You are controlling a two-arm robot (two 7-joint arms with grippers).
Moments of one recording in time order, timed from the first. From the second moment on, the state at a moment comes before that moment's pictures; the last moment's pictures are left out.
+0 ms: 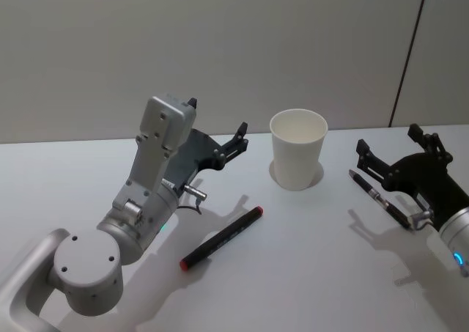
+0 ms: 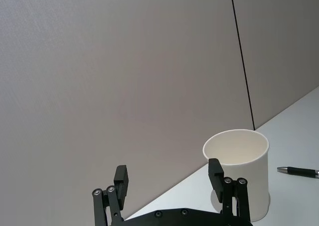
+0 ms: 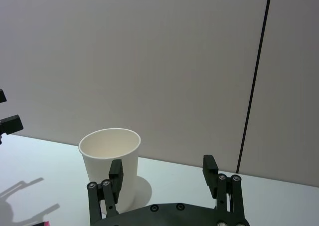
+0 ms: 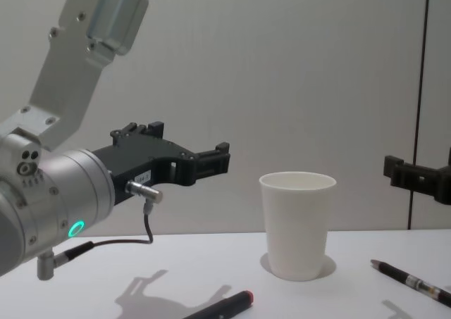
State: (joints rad) left arm -0.24 0.38 0.45 -1.63 -0.20 0.01 -0.01; right arm -0.01 0.34 -0.23 -1.77 0.29 0.03 0.07
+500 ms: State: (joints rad) left arm -0.24 0.38 0.45 -1.63 -0.20 0.01 -0.01; right arm 0.00 0.35 -0.21 -1.75 0.29 0.03 0.08
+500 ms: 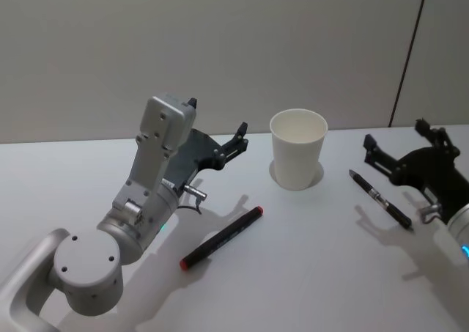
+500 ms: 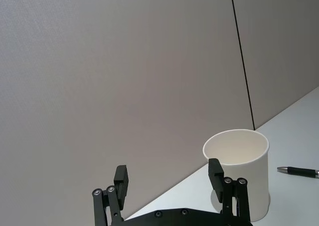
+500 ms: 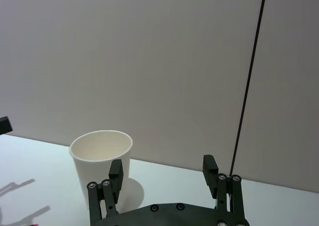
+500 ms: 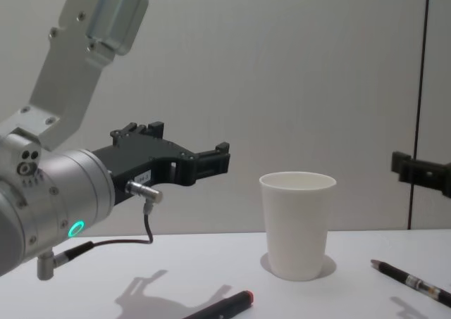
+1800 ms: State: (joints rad) left arm -0.24 0.38 0.45 -1.63 -0.20 0.01 -0.01; right arm 0.10 0.43 -0.11 -1.65 0.30 0.11 0.14
